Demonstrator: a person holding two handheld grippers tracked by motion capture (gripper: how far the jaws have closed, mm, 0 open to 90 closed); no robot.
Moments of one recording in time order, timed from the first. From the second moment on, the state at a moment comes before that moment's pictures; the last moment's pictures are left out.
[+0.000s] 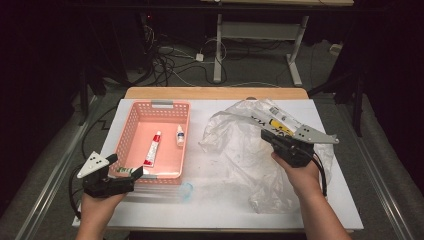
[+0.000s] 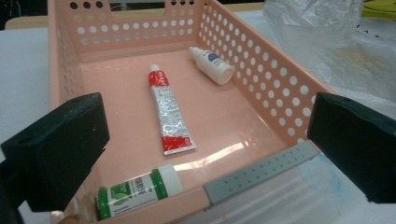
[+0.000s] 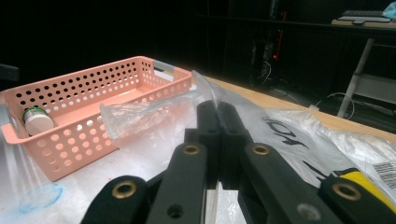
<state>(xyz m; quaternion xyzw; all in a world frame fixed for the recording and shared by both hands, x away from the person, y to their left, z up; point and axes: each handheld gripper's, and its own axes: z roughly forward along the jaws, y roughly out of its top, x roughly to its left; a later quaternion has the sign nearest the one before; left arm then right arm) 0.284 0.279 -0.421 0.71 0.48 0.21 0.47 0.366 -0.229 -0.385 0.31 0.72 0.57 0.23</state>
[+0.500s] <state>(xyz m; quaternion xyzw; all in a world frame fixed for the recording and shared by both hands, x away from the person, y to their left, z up) 0.285 0.287 -0.420 0.70 0.49 0.21 0.47 0.366 -0.228 -0.385 0.31 0.72 0.57 0.23</state>
